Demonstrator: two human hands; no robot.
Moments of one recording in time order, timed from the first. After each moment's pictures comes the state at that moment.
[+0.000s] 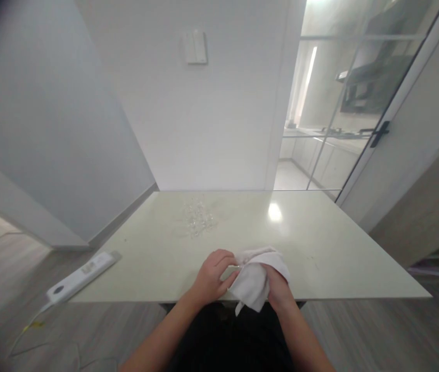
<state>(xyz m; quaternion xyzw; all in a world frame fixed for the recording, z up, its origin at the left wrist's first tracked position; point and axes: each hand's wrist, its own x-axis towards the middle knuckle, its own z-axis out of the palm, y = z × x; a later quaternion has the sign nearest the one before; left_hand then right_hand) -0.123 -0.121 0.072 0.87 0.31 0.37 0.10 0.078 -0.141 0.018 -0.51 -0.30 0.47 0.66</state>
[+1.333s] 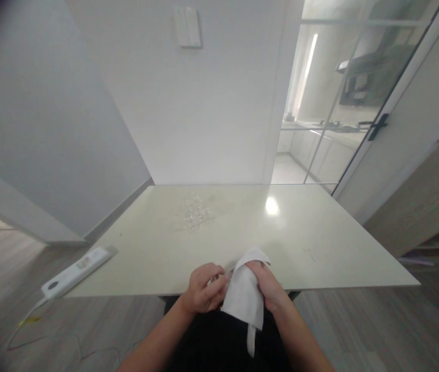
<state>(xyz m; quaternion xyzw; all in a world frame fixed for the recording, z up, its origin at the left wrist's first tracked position) -0.138 -0.140 0.049 0.85 0.15 0.51 -0.07 0.061 -0.163 0.045 -0.53 -0.30 0.61 0.50</state>
